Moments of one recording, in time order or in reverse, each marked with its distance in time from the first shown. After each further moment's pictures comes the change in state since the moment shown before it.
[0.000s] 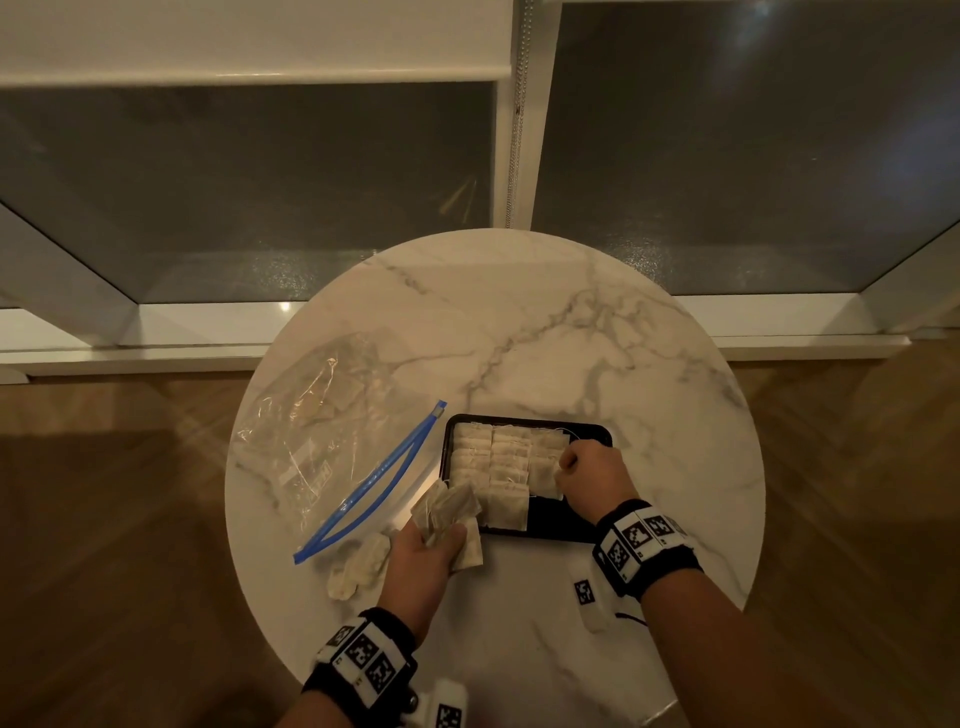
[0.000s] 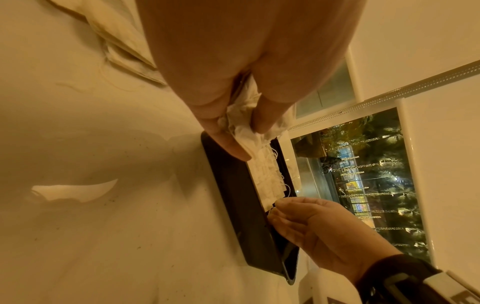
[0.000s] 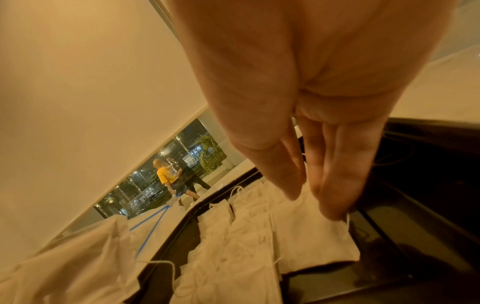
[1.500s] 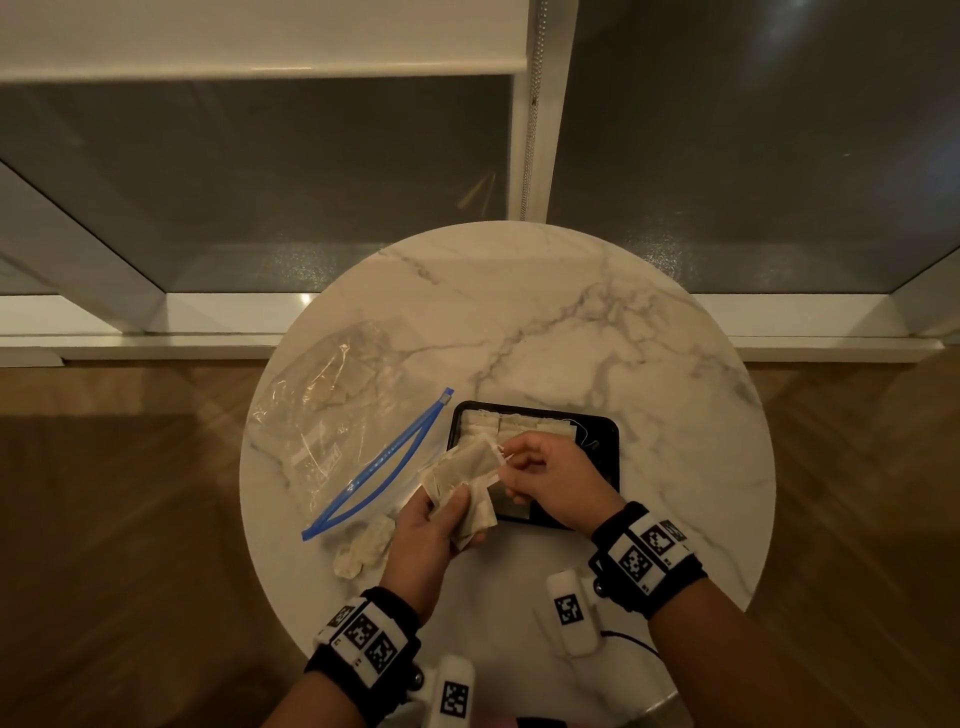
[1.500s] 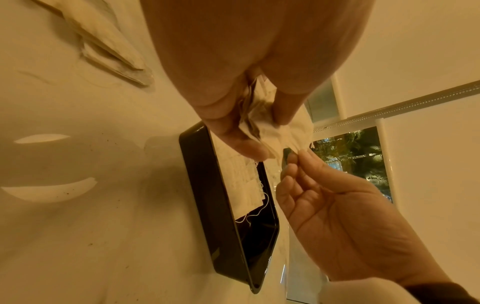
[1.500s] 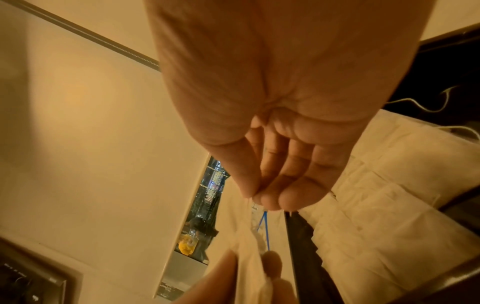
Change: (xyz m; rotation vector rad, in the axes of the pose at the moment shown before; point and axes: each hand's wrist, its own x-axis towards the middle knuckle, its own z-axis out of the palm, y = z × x) left_hand -0.025 0.037 0.017 -0.228 -0.057 0.058; right_hand -0.048 -0.048 -0.008 0.712 -0.375 -0.199
